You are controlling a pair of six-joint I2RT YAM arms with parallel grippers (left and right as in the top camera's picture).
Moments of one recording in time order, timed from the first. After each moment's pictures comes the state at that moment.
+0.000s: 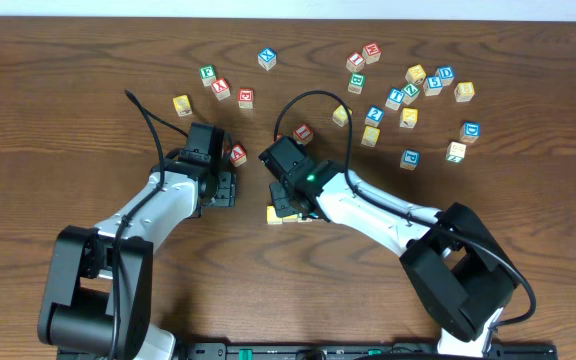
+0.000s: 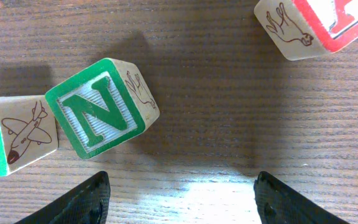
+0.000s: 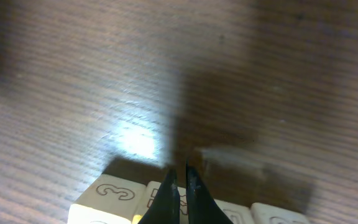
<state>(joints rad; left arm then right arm) -0.22 1.69 0.89 -0.47 -0.11 -0.15 0.78 1.94 1.25 -0.54 0.06 0.51</state>
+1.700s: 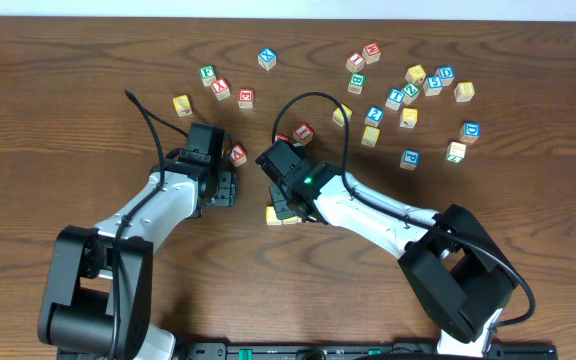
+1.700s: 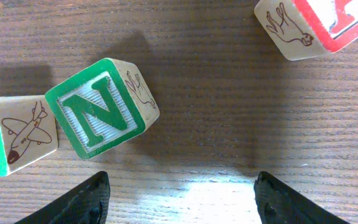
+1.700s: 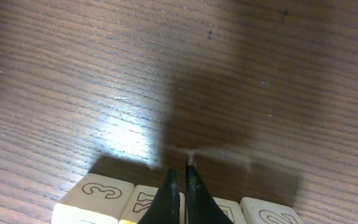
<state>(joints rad) -0.22 1.69 0.89 -0.47 -0.11 -0.15 0.79 1.94 1.25 -0.56 0.11 0.51</state>
